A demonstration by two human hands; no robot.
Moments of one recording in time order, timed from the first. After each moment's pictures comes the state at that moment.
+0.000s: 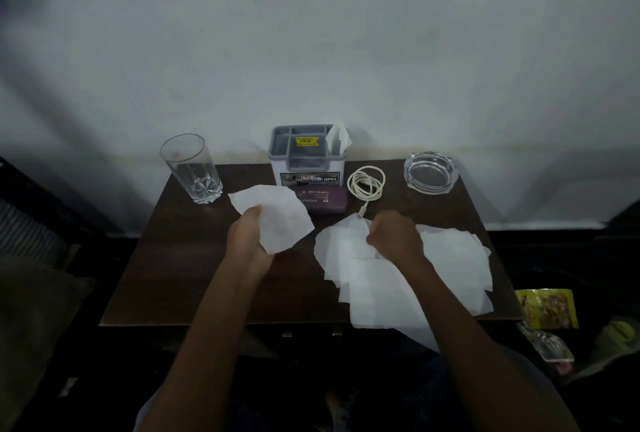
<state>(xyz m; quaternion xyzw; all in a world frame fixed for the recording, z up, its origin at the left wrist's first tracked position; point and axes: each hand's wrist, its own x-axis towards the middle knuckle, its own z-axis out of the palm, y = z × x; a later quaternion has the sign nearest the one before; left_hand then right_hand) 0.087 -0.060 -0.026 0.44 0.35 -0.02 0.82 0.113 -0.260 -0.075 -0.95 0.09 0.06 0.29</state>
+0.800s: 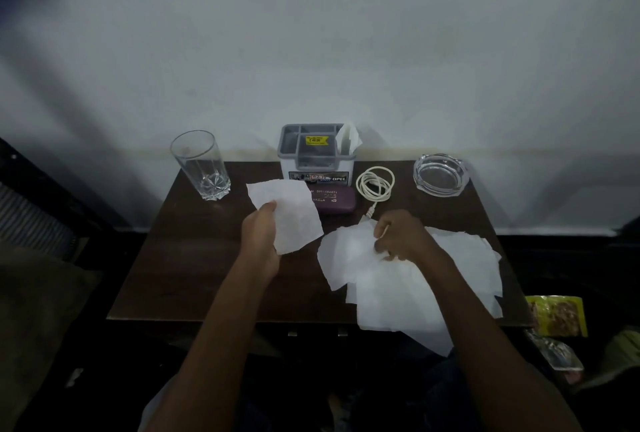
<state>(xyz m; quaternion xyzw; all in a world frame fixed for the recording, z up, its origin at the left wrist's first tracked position) 0.091 -0.065 -0.028 0.54 0.36 -0.01 0.77 0.115 -0.265 -0.052 -0.91 0.06 0.20 0.36</state>
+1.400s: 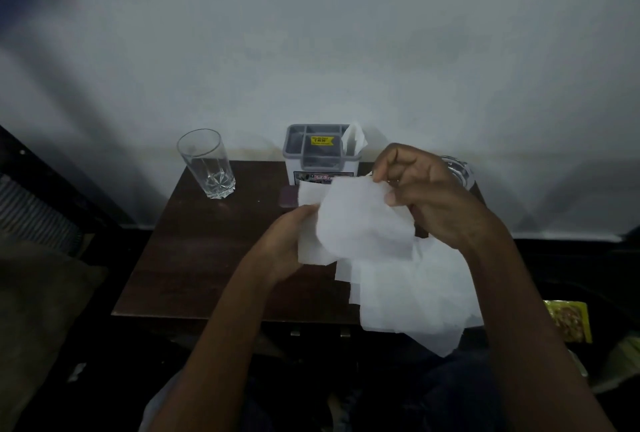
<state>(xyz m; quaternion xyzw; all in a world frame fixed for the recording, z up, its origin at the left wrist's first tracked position) 0.083 -0.072 -0.024 0.56 0.21 -0.21 0.77 0.093 -0.267 0.047 -0.62 -0.20 0.18 0.73</state>
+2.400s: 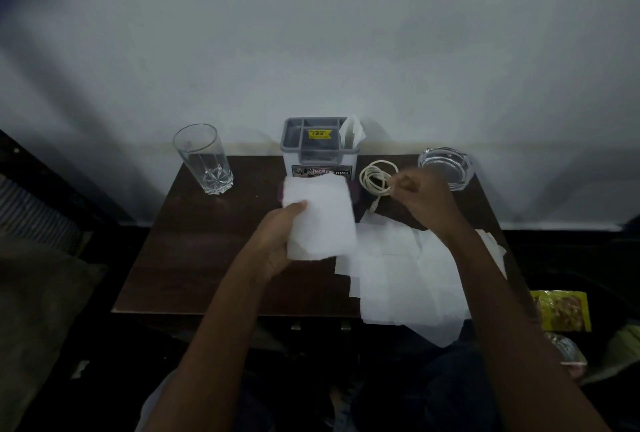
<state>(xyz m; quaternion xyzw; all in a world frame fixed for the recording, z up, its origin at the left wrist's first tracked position) 0.083 -0.067 -0.025 0.55 0.28 -0.18 0.76 0.126 -0.280 -0.026 -0.88 -0.02 -0.02 0.47</state>
